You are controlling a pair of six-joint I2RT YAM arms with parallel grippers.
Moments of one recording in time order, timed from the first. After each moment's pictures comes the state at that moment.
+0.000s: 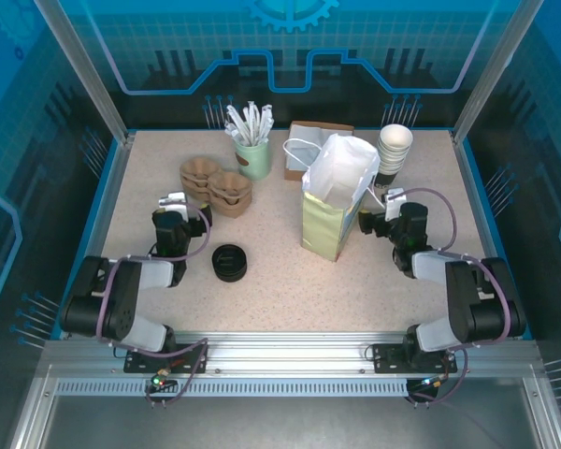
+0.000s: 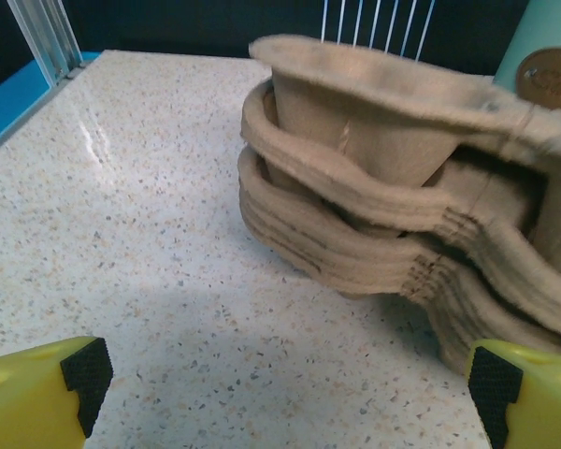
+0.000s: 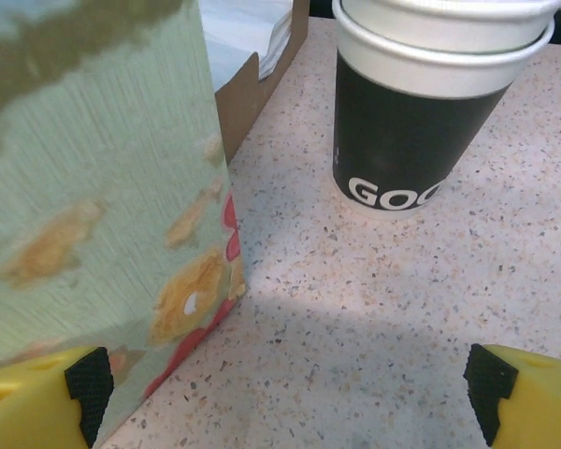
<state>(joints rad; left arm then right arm) -0.06 1.44 0.36 0.74 -0.21 -0.11 0.06 1.43 0.47 0.50 -0.06 -0.07</state>
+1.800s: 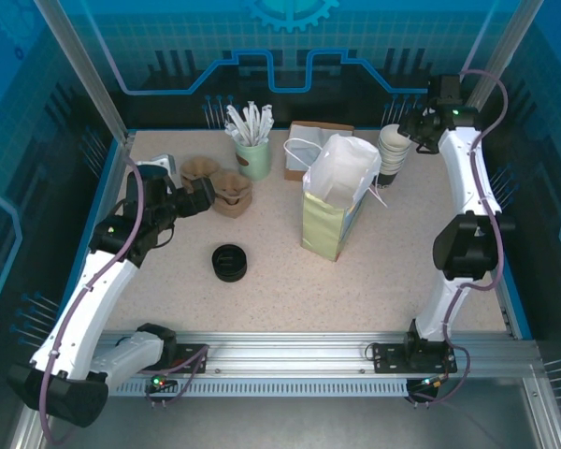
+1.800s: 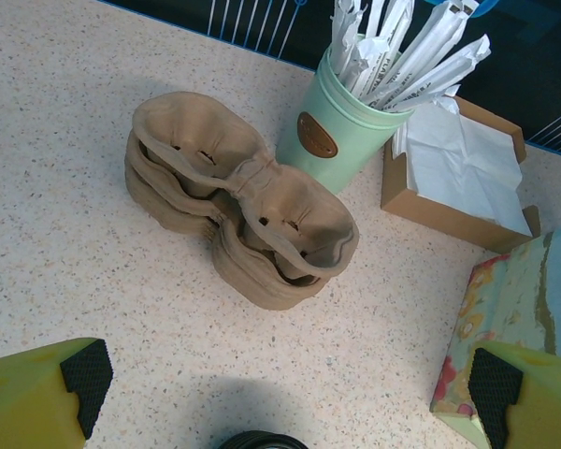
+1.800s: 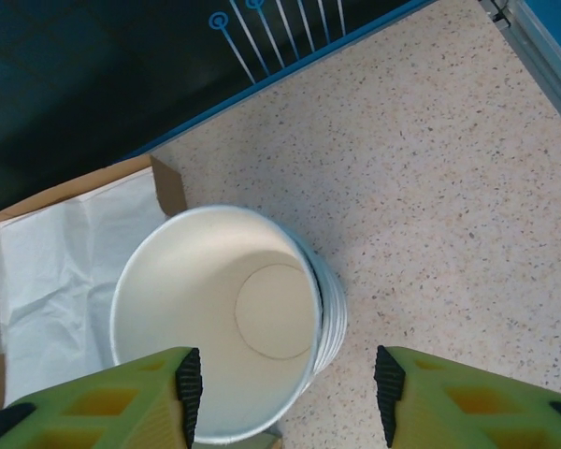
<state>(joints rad) -0.22 1.01 1.12 -0.72 -0.09 -0.48 -0.05 1.93 2.05 -0.98 0.05 0.44</state>
